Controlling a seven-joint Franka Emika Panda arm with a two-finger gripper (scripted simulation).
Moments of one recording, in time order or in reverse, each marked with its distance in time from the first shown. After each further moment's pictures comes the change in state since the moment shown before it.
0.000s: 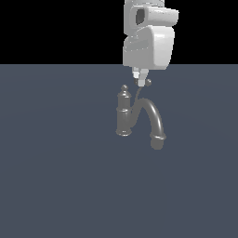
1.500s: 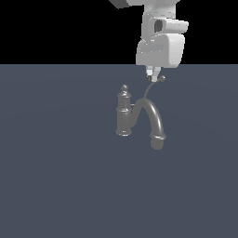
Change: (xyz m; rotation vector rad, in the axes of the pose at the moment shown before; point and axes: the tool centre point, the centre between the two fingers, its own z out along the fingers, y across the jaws) arm 0.070 -0.054 0.000 -0.001 -0.005 -0.013
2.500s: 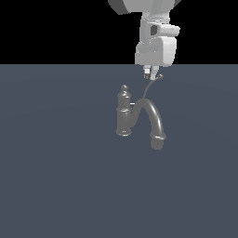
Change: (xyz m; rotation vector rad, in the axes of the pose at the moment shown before) arm 0.015 -0.045 0.000 -0.003 -0.005 -0.001
